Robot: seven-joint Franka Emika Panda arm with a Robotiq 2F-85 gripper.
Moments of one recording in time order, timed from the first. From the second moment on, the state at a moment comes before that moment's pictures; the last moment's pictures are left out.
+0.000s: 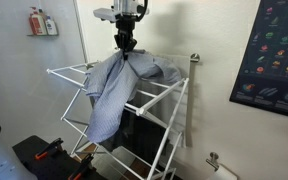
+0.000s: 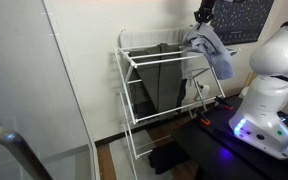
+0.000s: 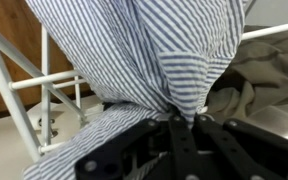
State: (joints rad) arm -0.18 -0.27 -0.20 -2.10 0.11 1.86 -0.05
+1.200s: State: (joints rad) arm -0.02 -0.67 -0.10 -2.01 0.23 1.41 -0.05
